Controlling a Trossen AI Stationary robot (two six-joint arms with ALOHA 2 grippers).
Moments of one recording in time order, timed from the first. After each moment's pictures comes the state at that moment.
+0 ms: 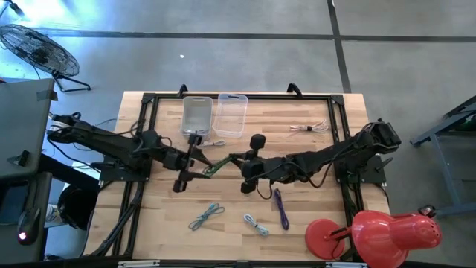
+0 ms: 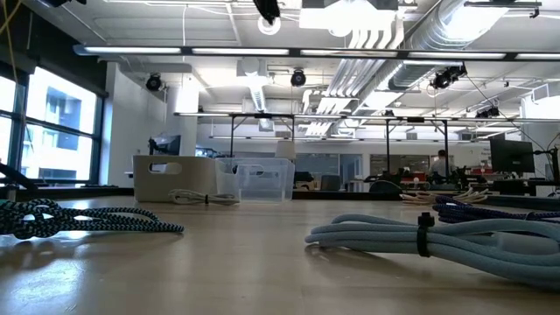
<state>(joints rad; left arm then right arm) -0.20 0.99 0.60 0.64 0.20 0.34 0.28 1.64 1.20 0.21 0.68 -0.43</state>
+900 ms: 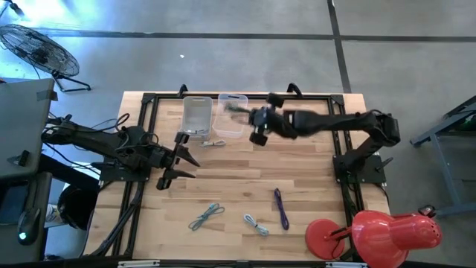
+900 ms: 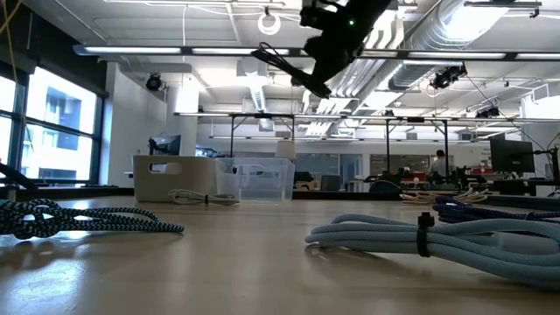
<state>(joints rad) -0.20 0.76 0.60 0.31 0.23 0.37 -0.15 1.60 1.34 -0.52 0.58 -0.07</state>
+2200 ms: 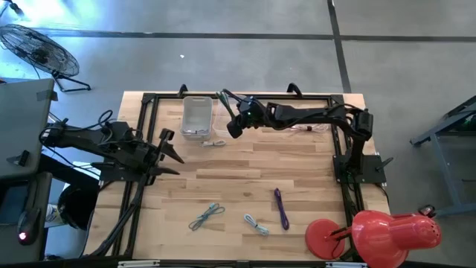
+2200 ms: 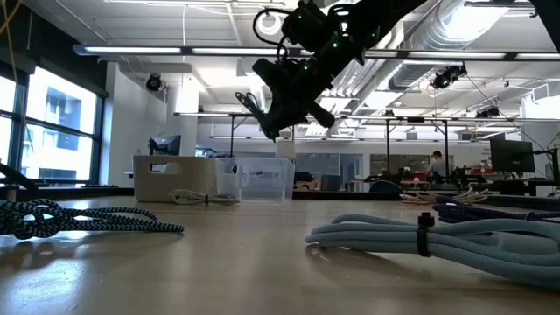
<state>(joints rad) -0.20 0.53 0.61 0.02 0.23 0.36 -0.29 1.86 1.36 -0.17 0.14 0.52</state>
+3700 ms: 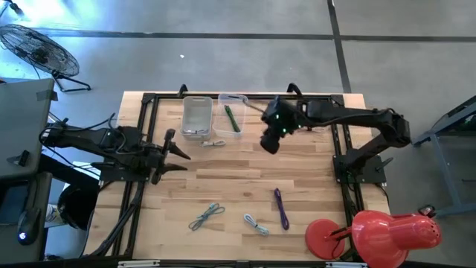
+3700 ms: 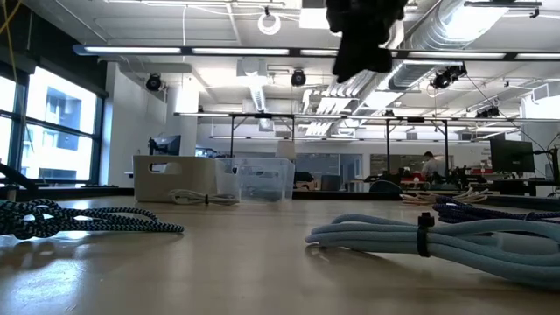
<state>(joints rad) -0.20 0.53 0.61 -0.24 0.03 0.50 -0.18 1.49 1.36 -0.82 -0.05 0.38</state>
